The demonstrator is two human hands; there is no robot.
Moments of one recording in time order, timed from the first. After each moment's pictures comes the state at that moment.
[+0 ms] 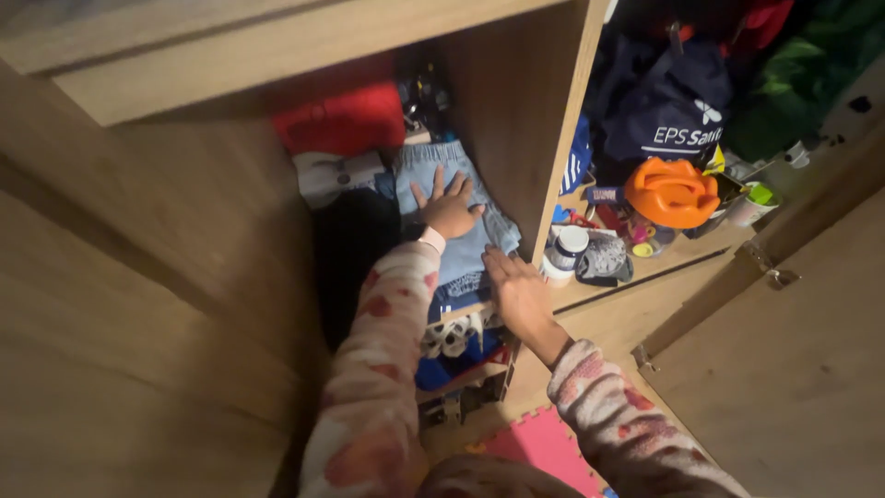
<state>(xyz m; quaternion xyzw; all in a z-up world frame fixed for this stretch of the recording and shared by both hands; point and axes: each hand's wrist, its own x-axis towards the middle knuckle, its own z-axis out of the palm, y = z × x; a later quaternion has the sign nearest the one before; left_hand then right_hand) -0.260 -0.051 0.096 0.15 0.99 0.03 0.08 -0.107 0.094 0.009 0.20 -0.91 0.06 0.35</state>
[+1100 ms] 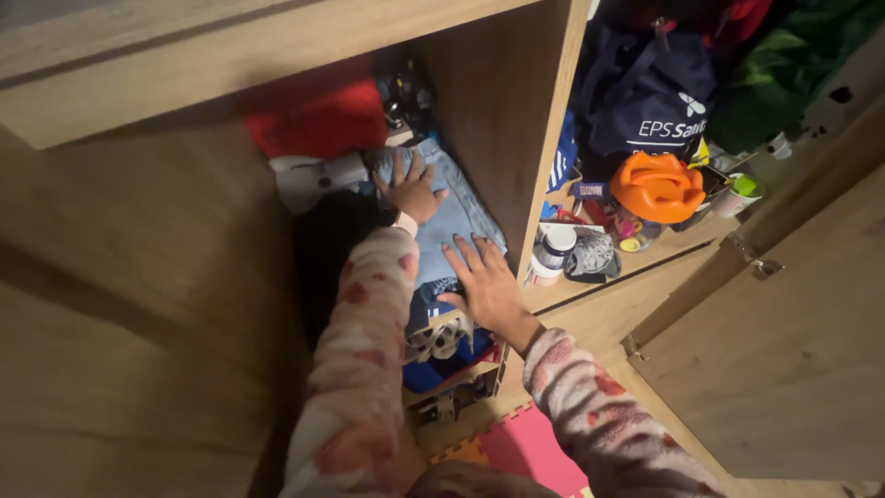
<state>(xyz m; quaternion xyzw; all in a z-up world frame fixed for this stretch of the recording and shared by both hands) -0.305 -0.074 0.089 0.08 0.99 -0.05 0.03 -0.122 0.068 0.014 0.26 -0.87 0.04 0.41</state>
